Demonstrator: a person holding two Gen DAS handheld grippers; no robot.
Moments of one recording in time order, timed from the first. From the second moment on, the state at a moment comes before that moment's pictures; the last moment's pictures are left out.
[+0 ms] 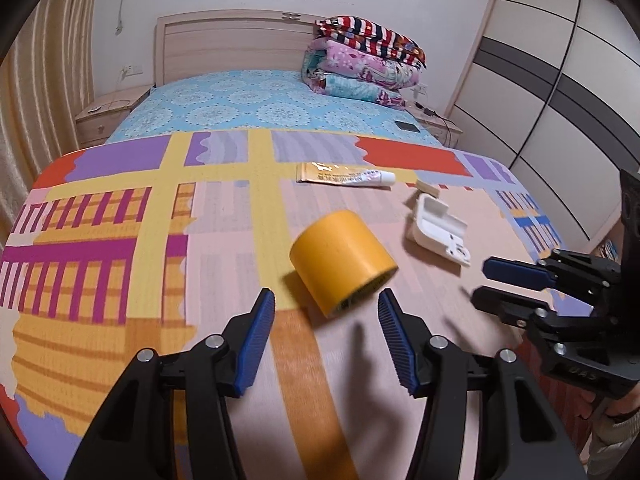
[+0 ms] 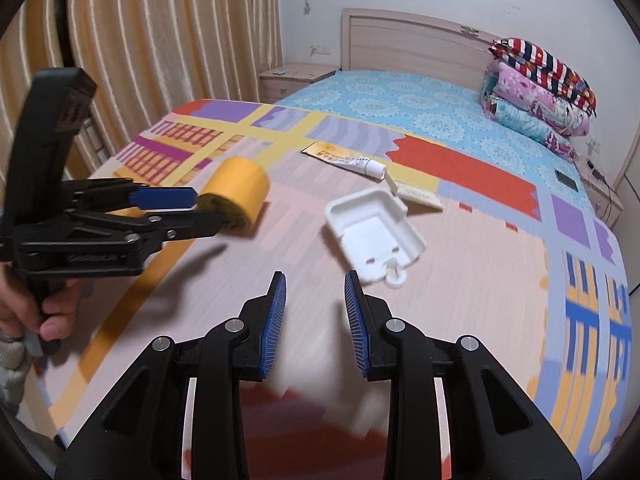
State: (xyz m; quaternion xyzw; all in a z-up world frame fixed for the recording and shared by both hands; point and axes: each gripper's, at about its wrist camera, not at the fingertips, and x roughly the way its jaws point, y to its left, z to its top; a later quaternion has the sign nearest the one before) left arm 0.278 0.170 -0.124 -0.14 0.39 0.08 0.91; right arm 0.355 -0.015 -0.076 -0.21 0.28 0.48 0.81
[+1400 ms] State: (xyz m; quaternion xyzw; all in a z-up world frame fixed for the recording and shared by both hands) left arm 0.193 0.126 -0.085 -0.14 0.36 0.08 0.92; right arm 0.277 -0.064 -0.048 -0.19 0.24 0.50 0.81
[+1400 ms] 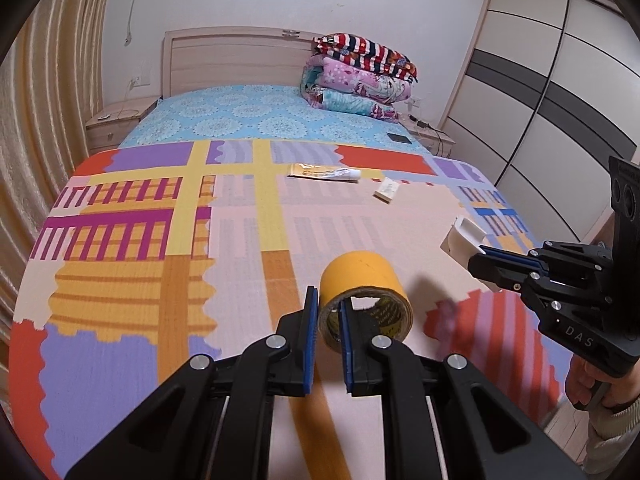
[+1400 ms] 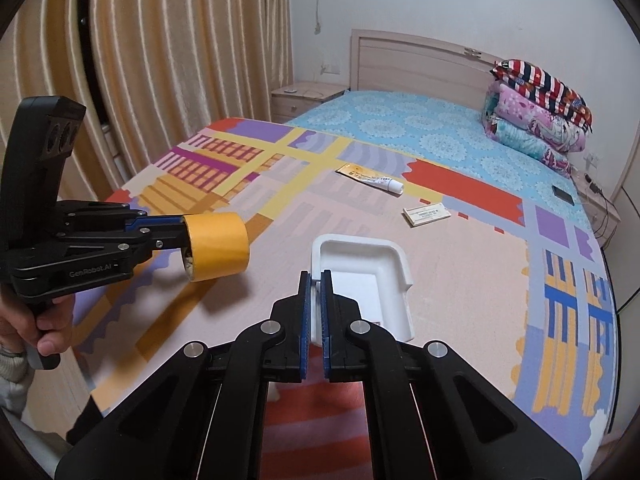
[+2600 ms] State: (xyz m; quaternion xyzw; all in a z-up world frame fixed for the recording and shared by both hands) left arm 0.037 0.018 -0.127 -0.14 0.40 0.00 0.91; right arm 0.107 -0.181 -0.124 -0.20 0.26 0.51 0.79
